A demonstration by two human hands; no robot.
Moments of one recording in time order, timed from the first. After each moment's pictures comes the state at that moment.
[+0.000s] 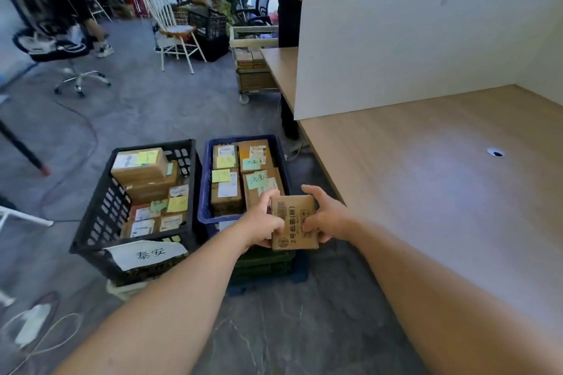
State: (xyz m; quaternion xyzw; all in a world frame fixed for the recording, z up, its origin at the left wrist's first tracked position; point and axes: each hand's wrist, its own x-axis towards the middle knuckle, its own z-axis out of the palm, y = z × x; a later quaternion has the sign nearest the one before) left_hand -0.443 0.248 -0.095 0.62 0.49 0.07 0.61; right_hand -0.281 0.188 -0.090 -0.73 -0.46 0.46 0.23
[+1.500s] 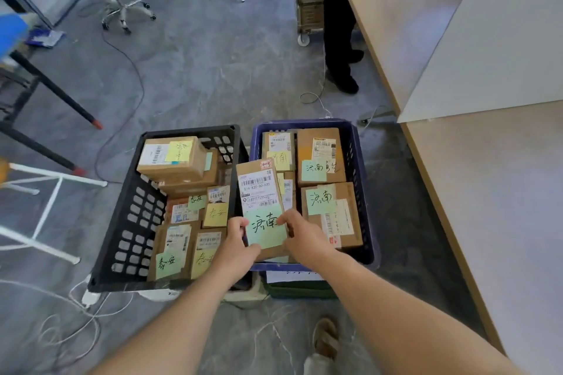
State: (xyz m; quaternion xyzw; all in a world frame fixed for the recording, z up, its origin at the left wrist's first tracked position) left_hand -0.512 0.511 -0.230 0.55 0.69 0.07 0.46; right_hand -0.351 0.500 -0.235 -0.68 -0.54 0.48 0.12
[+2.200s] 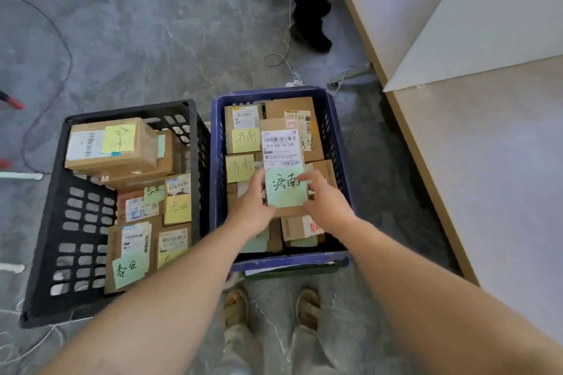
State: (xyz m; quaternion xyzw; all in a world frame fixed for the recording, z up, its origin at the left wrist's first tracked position) left_hand -0.434 0.591 -0.273 0.64 0.59 0.01 0.49; right_hand -0.279 0.542 -0.262 -0.76 -0.45 0.44 0.15
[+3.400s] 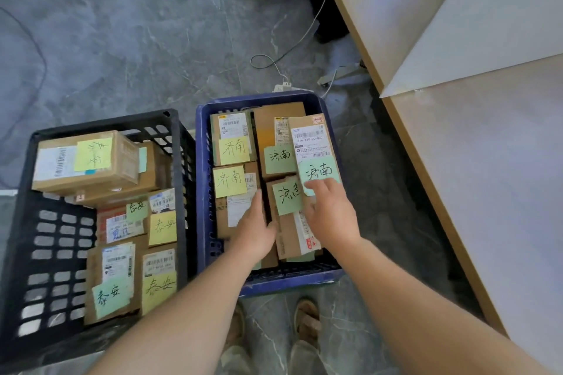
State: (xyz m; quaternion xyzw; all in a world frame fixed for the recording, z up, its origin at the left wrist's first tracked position) left_hand -0.416 0.593 -0.311 0.63 0.60 -0.03 0.49; right_hand -0.269 0.549 -0.285 -0.80 -0.52 0.25 0.16
